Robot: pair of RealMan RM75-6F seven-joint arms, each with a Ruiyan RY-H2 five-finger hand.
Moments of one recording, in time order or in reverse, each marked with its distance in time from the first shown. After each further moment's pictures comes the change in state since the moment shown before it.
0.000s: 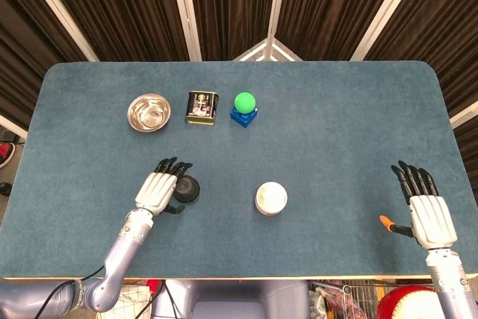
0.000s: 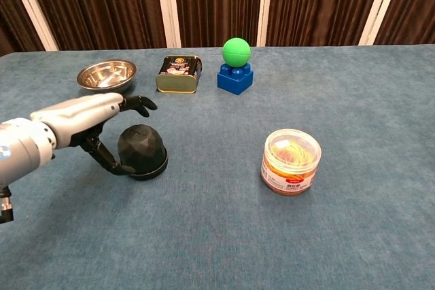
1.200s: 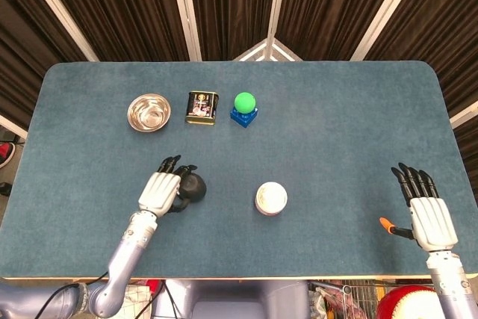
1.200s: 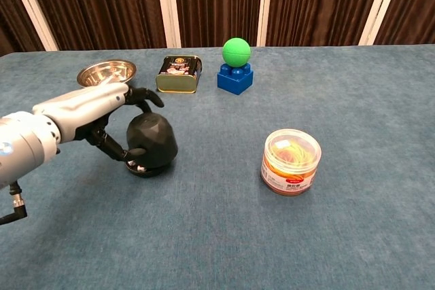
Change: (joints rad) left arm 0.000 -0.006 -0.007 -0.078 0.024 0.050 0.025; right arm -0.004 0.004 -0.005 -0.005 -0.003 0.001 0.010
